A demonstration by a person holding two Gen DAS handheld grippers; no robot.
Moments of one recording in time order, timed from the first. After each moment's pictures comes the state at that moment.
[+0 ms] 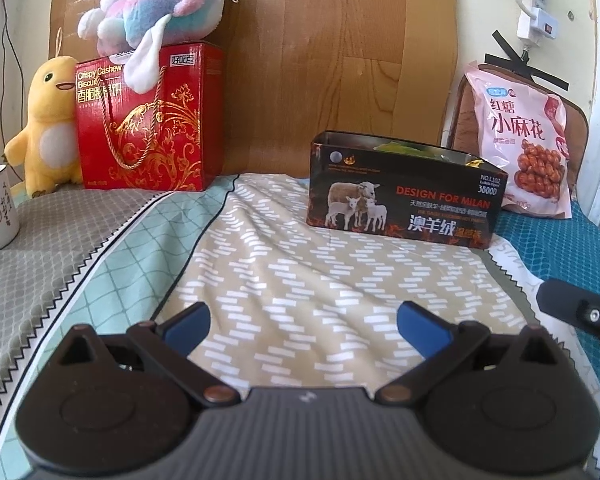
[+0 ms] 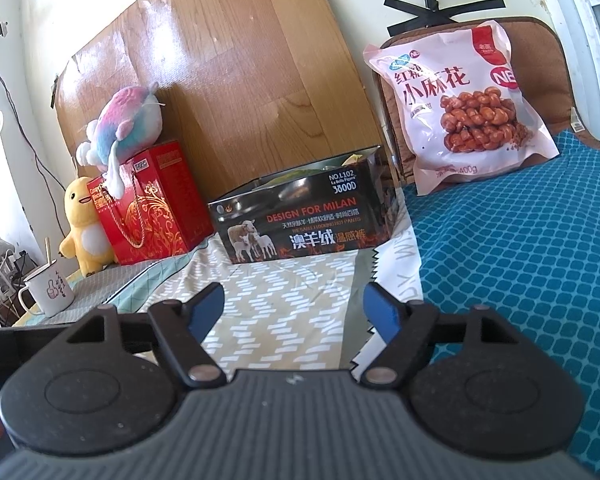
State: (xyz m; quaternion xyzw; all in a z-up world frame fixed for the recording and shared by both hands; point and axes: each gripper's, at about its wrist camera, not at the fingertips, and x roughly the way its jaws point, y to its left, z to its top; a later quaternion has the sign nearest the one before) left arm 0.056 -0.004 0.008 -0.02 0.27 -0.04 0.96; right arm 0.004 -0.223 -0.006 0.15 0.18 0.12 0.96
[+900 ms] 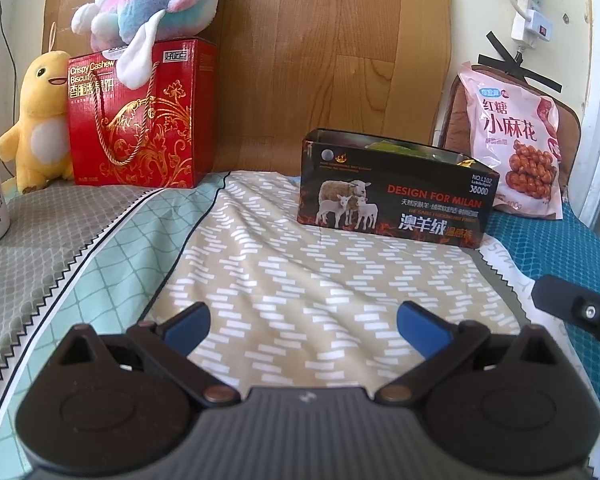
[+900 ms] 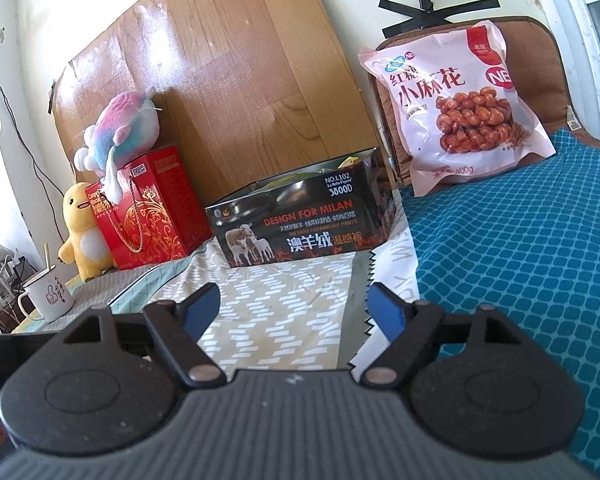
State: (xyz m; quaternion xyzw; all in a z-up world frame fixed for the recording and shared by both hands) left arm 0.055 -0.004 0.008 -0.03 0.27 -0.06 0.96; right arm 0.002 -0.222 -0.007 0.16 0.17 0.11 0.97
